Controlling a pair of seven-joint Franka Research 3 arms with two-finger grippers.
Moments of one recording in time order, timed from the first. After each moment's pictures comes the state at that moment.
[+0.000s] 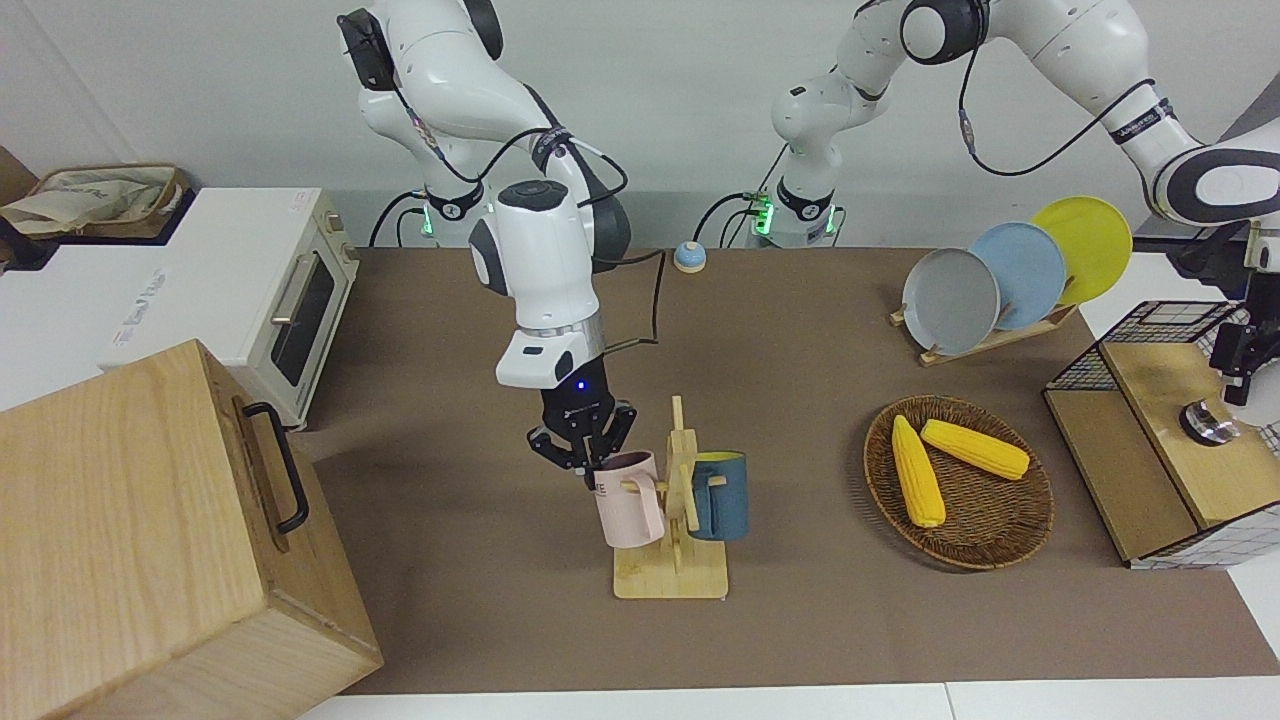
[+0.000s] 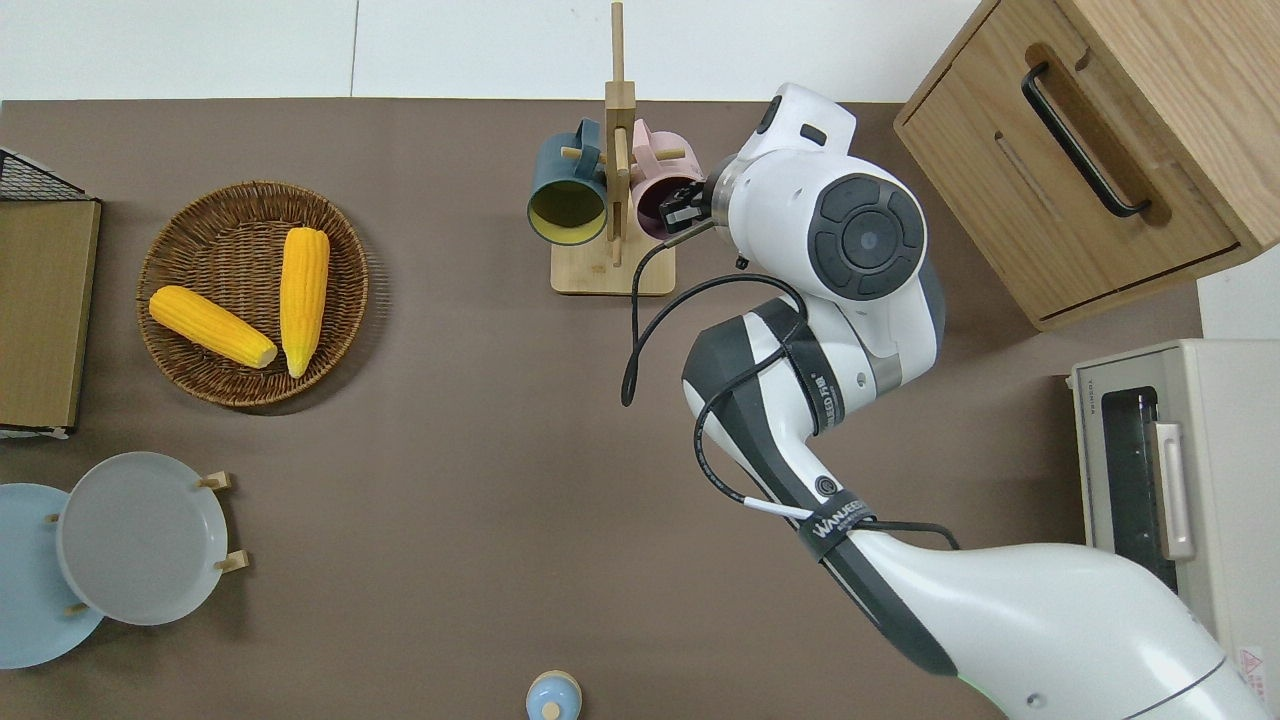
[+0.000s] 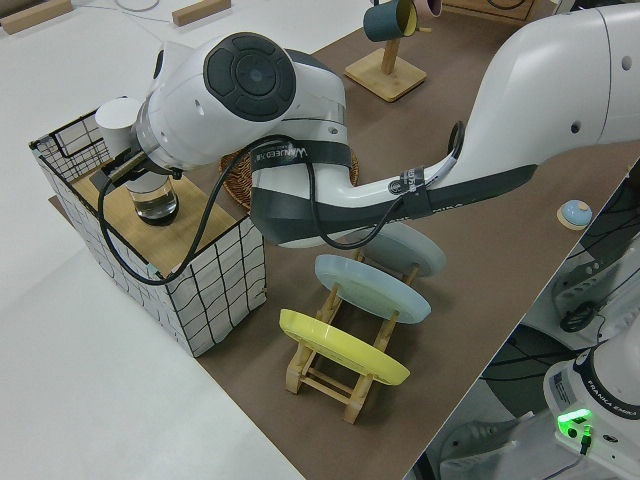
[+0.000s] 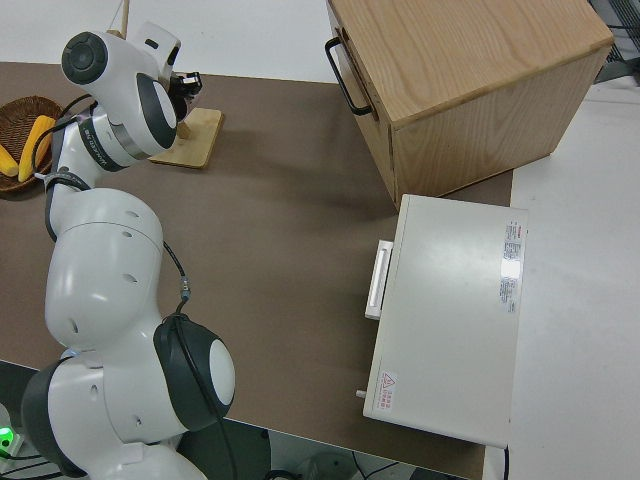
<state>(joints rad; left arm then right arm) 0.39 0.39 0.17 -1.54 -0.69 2.48 0.94 0.32 0.54 0.07 -1.39 -0.15 2.44 0.10</state>
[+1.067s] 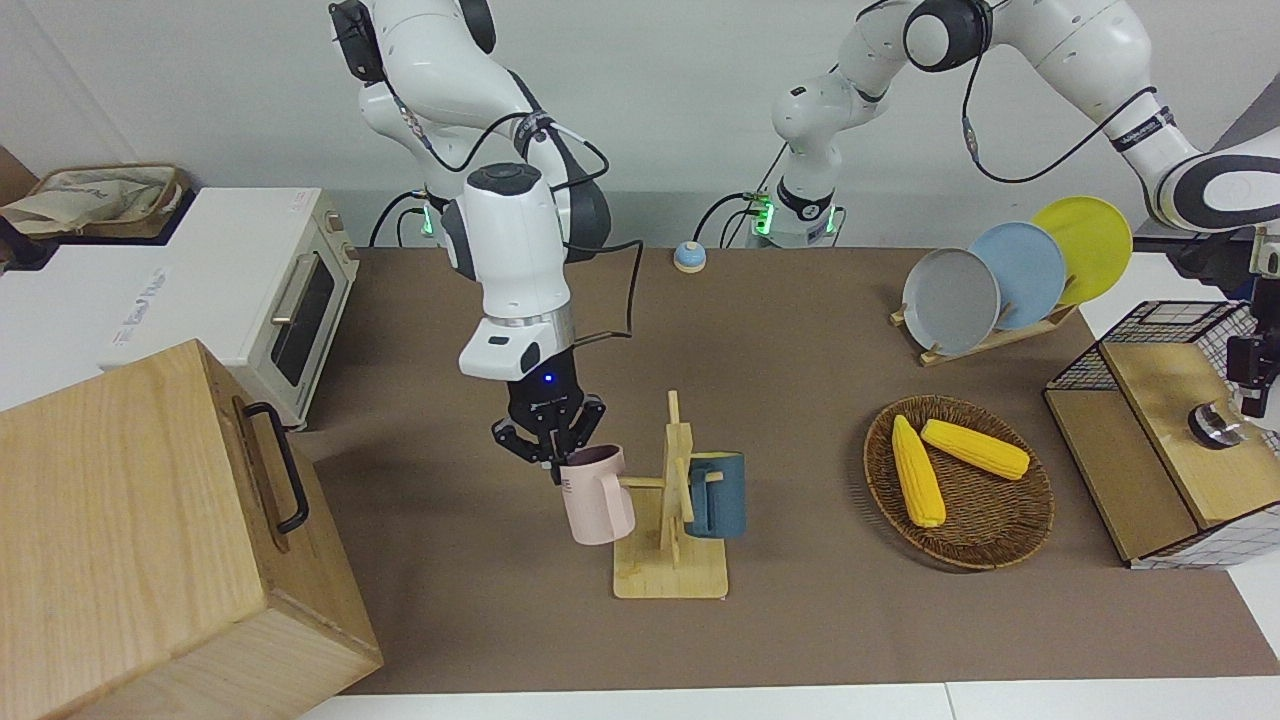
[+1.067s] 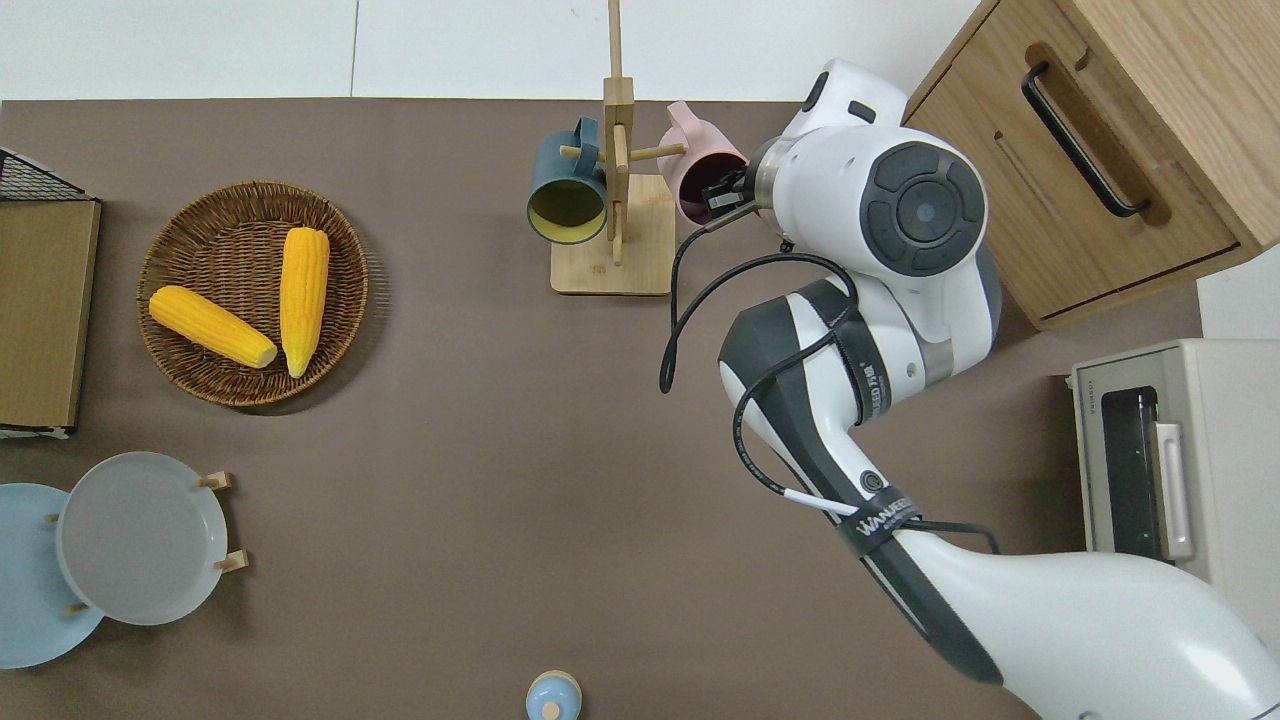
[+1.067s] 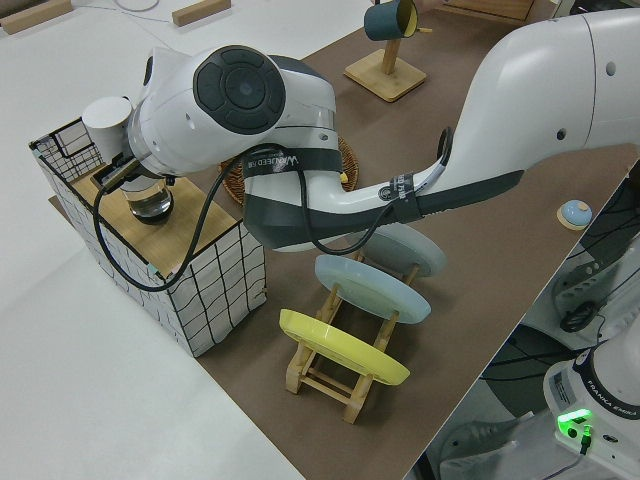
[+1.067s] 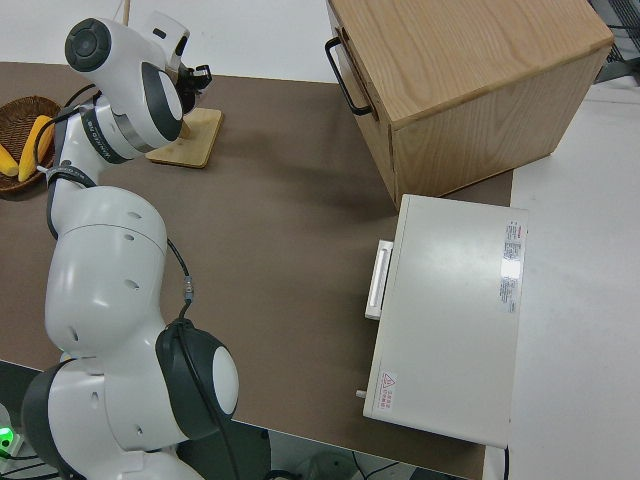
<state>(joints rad) 0.39 0.42 0.18 -1.50 -0.73 2.48 0.93 0.29 0.49 0.06 -1.38 -0.15 2.35 0.05</state>
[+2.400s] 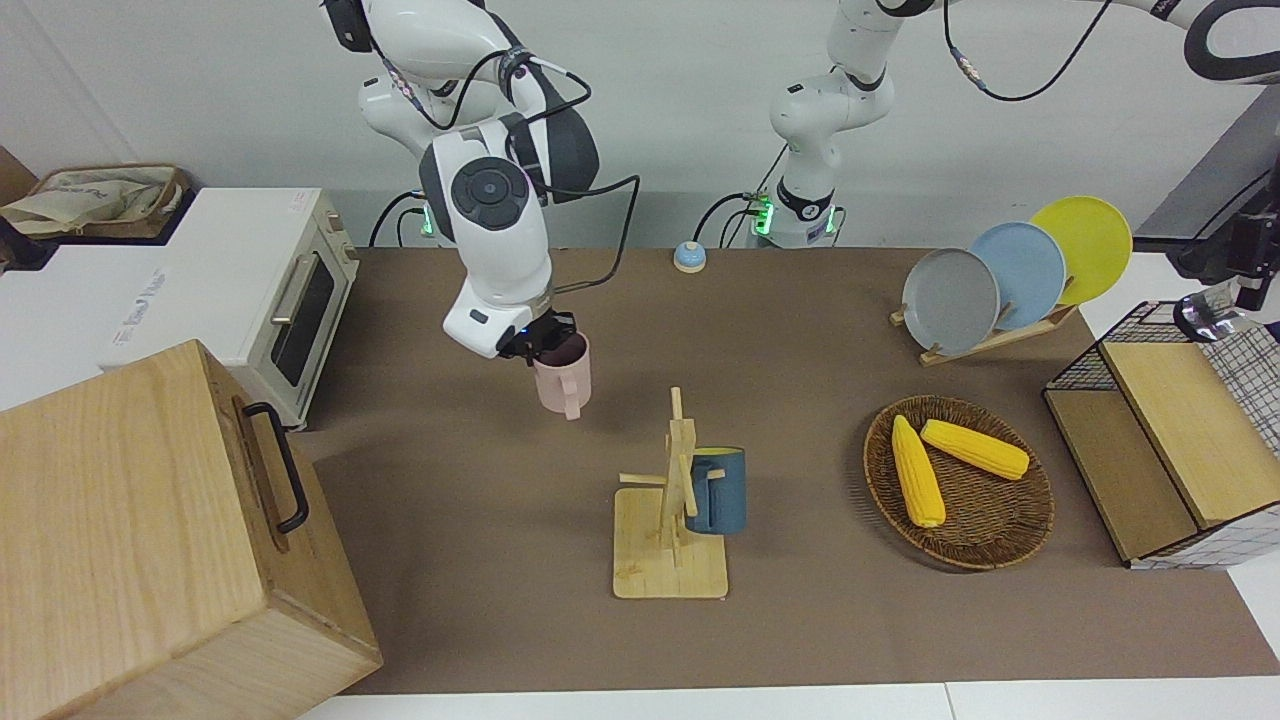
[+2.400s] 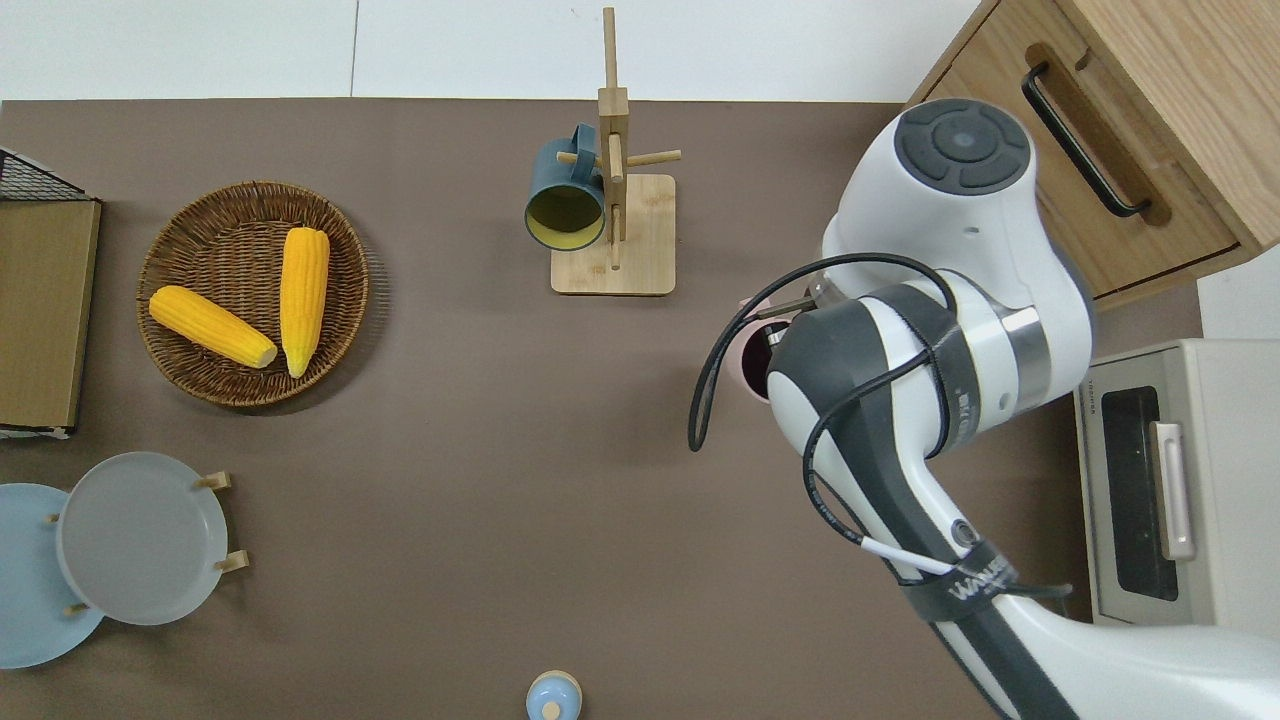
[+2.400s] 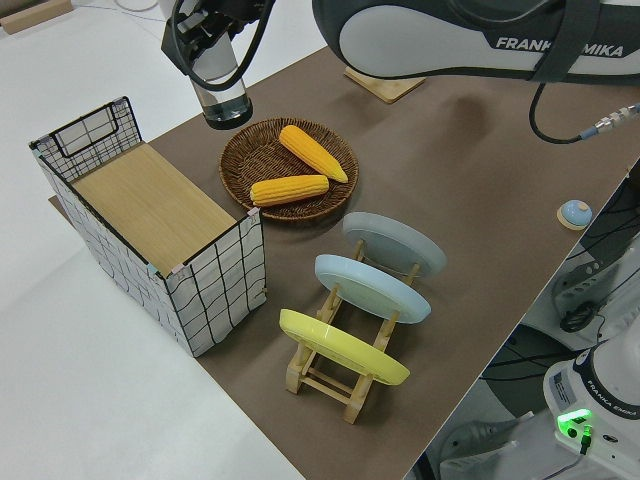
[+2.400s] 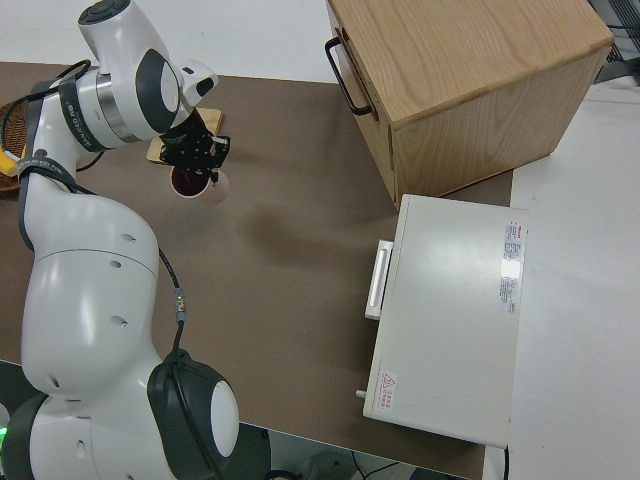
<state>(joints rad) 0.28 0.14 0.17 -1.46 -0.25 2.09 0.42 0.28 0.37 0.10 -1.45 0.04 1.64 0.21</state>
